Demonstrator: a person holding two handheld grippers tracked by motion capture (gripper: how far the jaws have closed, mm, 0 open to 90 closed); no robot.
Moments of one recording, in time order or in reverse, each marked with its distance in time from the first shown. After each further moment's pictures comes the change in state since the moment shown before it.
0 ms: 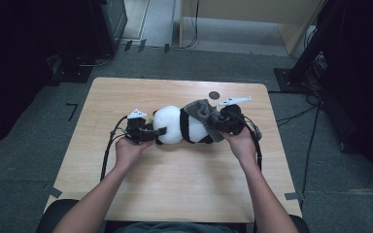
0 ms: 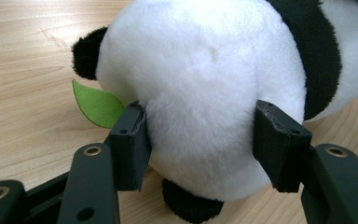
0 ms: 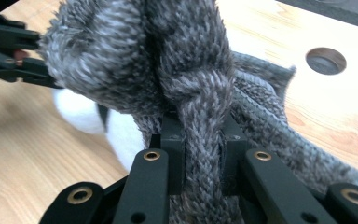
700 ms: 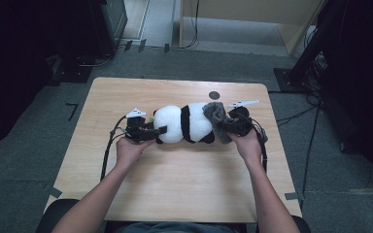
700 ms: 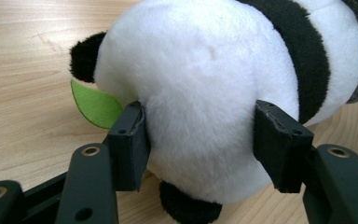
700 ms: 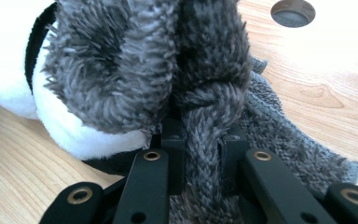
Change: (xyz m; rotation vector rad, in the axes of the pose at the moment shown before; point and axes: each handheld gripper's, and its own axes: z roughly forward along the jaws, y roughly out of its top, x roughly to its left) left arm 0.000 0.002 0.000 -0.025 -0.021 -0.030; right arm -0.032 -0.021 0.010 0.047 -0.045 0.107
